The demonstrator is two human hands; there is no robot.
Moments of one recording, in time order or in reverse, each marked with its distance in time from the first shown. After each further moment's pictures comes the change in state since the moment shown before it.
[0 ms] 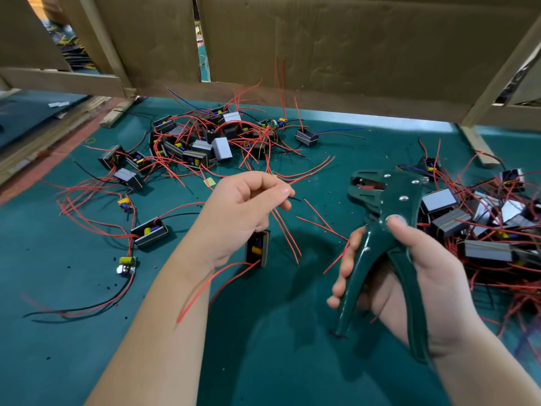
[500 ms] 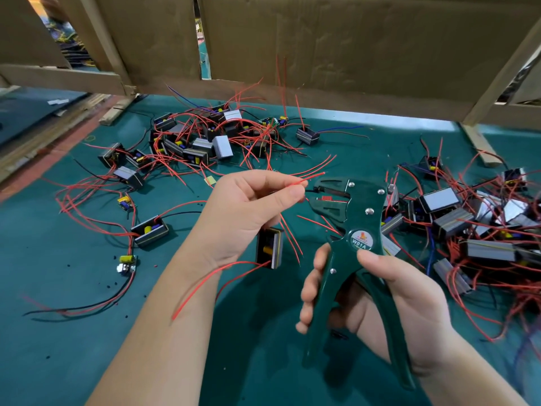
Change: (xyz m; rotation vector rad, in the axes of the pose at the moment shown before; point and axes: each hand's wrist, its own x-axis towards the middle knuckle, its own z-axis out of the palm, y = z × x) left_hand -0.002 0.003 0.006 -0.088 -0.013 0.024; right_hand -0.001 0.018 0.010 0.021 -0.295 0.077
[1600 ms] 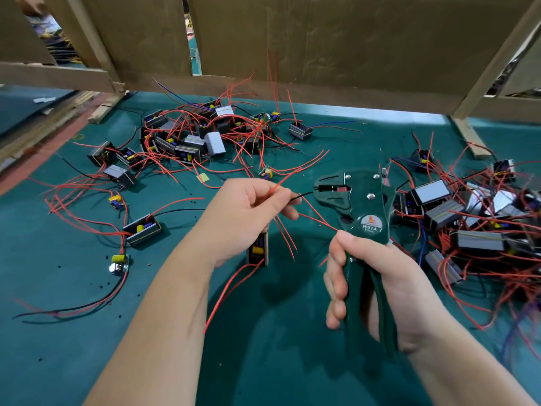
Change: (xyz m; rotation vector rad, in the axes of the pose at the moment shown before) left_hand -0.001 -0.006 -0.002 0.388 -0.067 -0.016; right_hand 0.002 -0.005 0.005 -0.151 0.369 -0.020
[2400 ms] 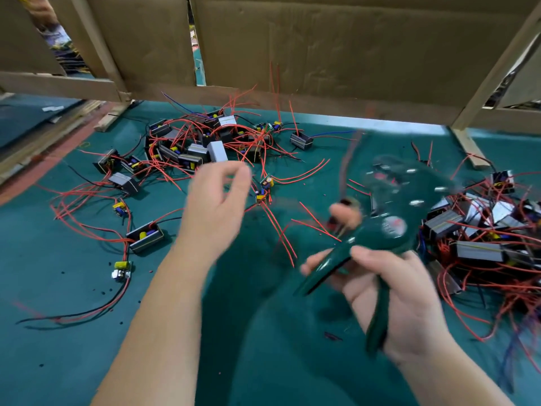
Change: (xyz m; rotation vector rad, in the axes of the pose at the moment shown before) left_hand 0.011 -0.012 -0.020 0.360 0.440 0.091; right_hand 0.007 0.011 -0.002 0.171 0.022 -0.407
